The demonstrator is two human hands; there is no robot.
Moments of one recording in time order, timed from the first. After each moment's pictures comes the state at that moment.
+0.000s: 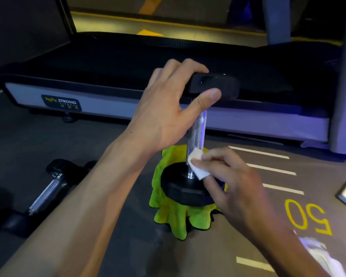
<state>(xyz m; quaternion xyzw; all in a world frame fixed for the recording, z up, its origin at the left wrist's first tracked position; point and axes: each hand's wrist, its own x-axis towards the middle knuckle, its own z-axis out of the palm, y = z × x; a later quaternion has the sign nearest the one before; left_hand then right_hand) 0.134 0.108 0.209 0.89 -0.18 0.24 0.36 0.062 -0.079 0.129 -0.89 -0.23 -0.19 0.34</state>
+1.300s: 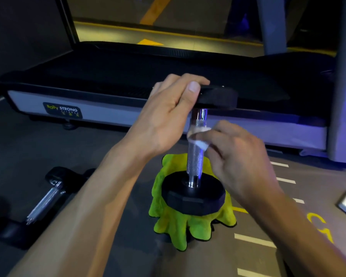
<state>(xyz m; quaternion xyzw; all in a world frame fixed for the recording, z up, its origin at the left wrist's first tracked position) 0.138 0.114 0.211 0.86 -0.19 0.19 0.44 0.104 -0.068 0.180 -0.92 -0.26 -0.22 0.18</state>
